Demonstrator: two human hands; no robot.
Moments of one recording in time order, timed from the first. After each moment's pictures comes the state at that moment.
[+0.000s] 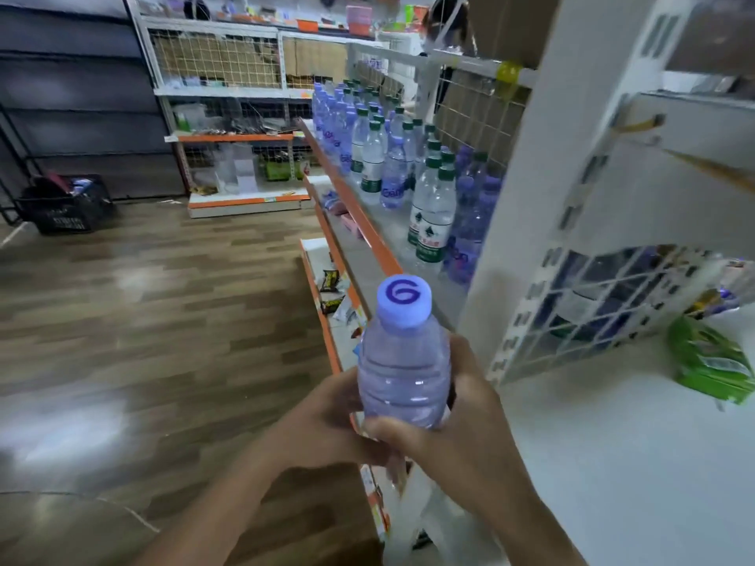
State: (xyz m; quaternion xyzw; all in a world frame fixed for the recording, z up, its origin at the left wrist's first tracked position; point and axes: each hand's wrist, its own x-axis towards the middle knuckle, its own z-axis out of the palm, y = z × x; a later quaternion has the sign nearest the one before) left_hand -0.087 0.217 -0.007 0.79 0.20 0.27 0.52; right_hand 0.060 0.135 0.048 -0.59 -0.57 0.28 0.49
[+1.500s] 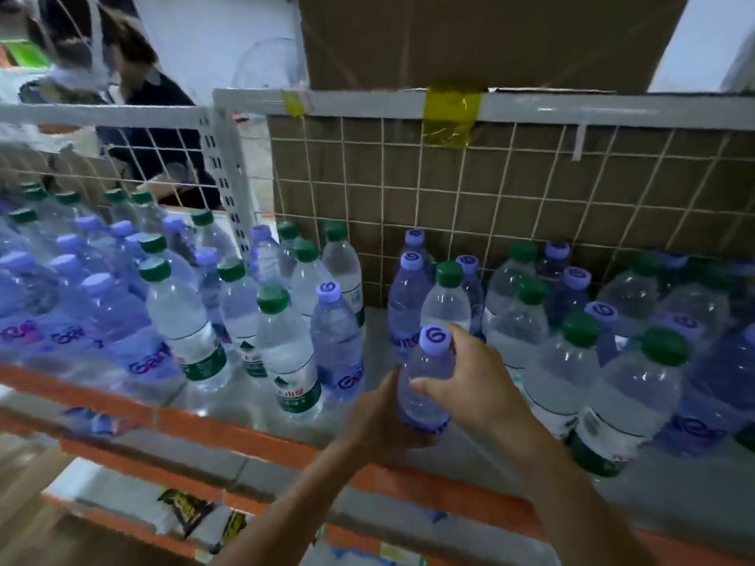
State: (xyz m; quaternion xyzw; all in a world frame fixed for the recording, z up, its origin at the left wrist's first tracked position) left_hand 0.162 0.876 -0.050 0.91 0.04 -0.05 0.41; right_hand 0.175 0.735 0.044 -0.88 -0.19 0.01 0.44
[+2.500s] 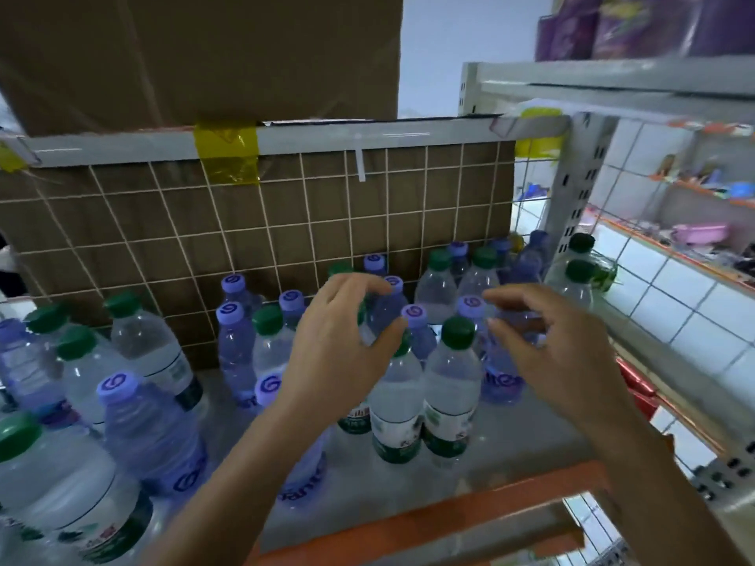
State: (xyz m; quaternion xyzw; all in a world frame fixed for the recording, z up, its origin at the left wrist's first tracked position) left_hand 0.199 0.762 0.102 0.87 -0.25 0.24 0.35; right_hand 0.147 0.558 0.100 -0.88 -0.03 -0.30 0.36
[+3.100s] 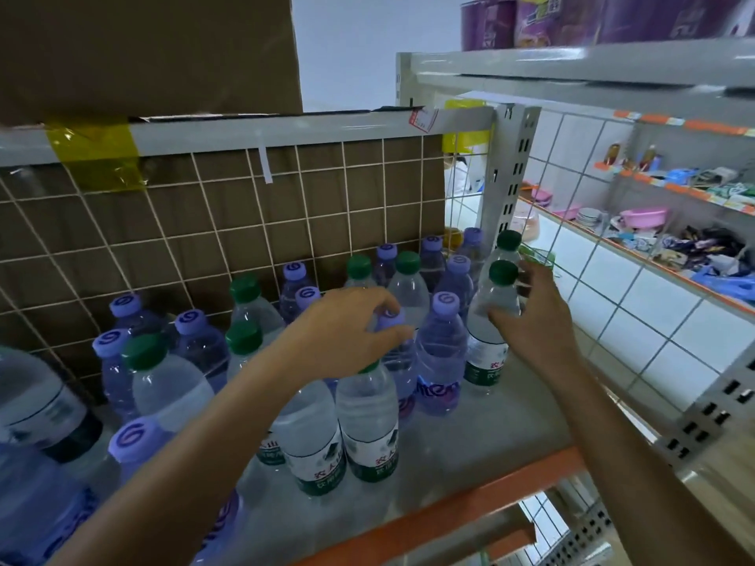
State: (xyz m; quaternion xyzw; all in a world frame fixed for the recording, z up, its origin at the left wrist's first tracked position) left_hand 0.244 0.667 0.114 0.92 -0.35 -0.02 0.17; right_hand 0.202 0.443 0.060 -0.87 0.17 -0.27 0.38
